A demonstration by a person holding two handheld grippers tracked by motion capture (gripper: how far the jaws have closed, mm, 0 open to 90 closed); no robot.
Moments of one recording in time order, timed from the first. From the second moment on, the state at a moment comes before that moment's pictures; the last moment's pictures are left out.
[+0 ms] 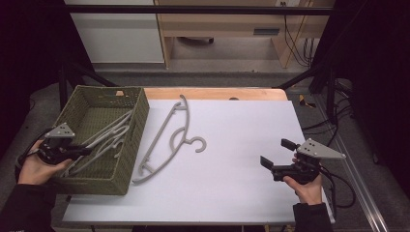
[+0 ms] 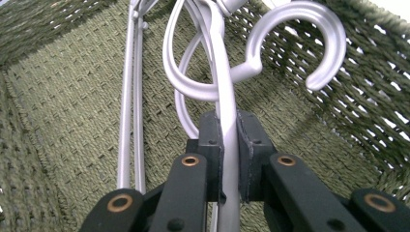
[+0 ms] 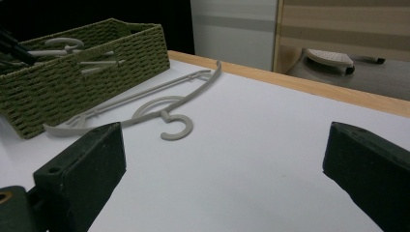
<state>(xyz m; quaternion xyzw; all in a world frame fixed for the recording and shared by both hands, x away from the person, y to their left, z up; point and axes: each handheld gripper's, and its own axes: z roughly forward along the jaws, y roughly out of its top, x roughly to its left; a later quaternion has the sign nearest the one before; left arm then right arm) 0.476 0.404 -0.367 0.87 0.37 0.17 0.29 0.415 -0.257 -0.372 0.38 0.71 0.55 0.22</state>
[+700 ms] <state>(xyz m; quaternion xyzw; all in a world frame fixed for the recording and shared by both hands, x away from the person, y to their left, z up) 0.471 0.384 -0.352 0.83 0.42 0.19 0.31 0.414 -0.257 -0.372 0.38 0.71 0.55 0.22</state>
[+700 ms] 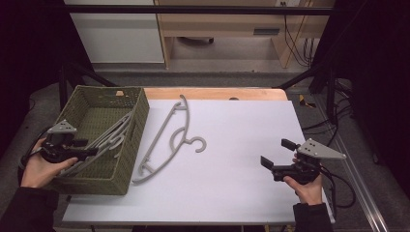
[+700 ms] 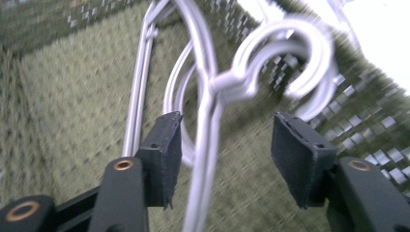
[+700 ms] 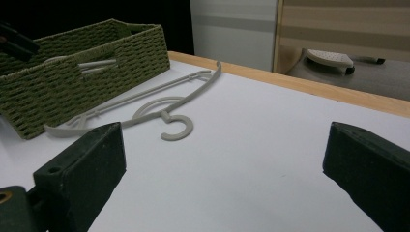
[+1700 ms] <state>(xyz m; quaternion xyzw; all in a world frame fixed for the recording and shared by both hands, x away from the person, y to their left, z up) 0.435 0.267 -0.342 0.75 0.34 0.22 0.52 0.413 -0.260 -0.370 0.38 0.71 0.55 0.22</state>
